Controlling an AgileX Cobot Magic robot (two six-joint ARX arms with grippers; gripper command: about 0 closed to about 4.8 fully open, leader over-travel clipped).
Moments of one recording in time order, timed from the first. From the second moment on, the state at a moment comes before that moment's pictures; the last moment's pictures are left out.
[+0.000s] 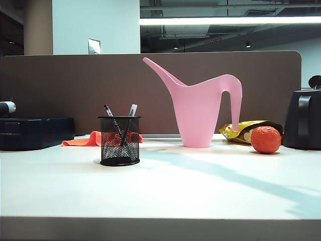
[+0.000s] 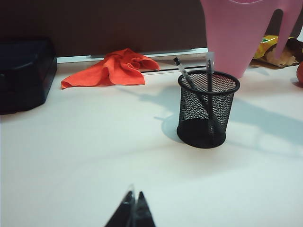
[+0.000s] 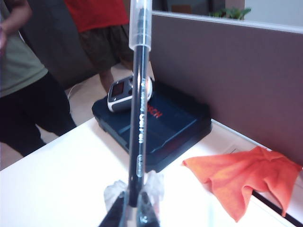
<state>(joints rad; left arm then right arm) -0.07 0.01 0.01 -0.06 0.22 0.05 0.55 2.31 3.00 -0.85 -0.37 0.13</state>
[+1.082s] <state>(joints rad) -0.07 0.01 0.01 -0.06 0.22 0.05 0.57 1.94 1.73 0.19 -0.44 0.34</state>
